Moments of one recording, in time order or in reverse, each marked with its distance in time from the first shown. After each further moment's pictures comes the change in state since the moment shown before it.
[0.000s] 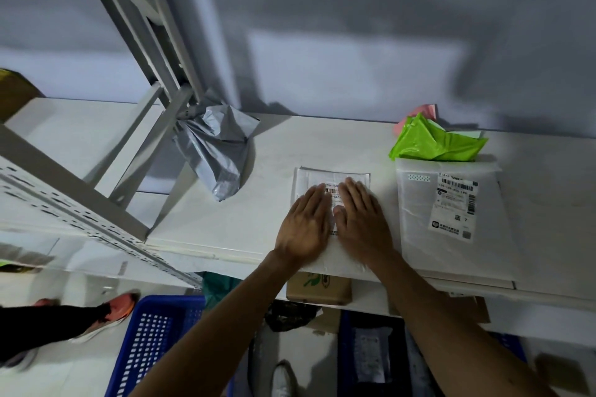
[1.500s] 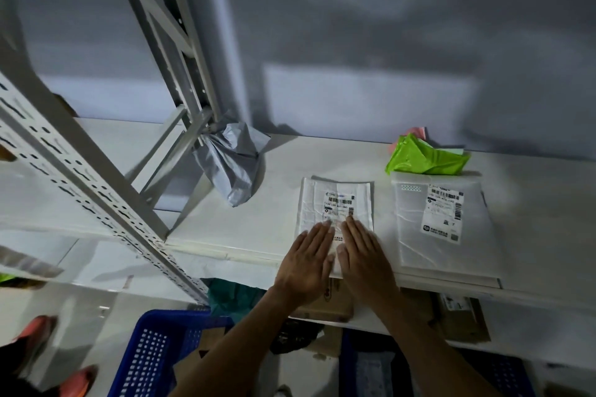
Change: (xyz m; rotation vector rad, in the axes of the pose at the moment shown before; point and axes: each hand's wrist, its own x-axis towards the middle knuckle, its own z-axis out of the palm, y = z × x) left_hand -0.072 0.028 -0.011 0.038 -0.092 0.023; right_hand -0.078 -0.011 -0.002 -0.069 0.003 -0.145
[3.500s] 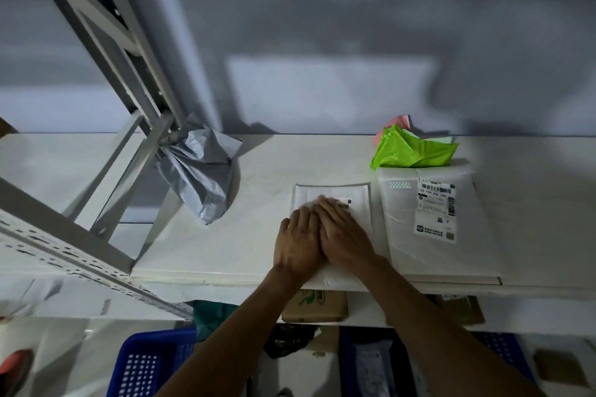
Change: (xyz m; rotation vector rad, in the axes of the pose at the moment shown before) left_hand 0.079 -0.007 -0.011 0.069 0.082 -0.072; right_hand 0.081 0.002 -0.010 -0.018 0.191 -0.139
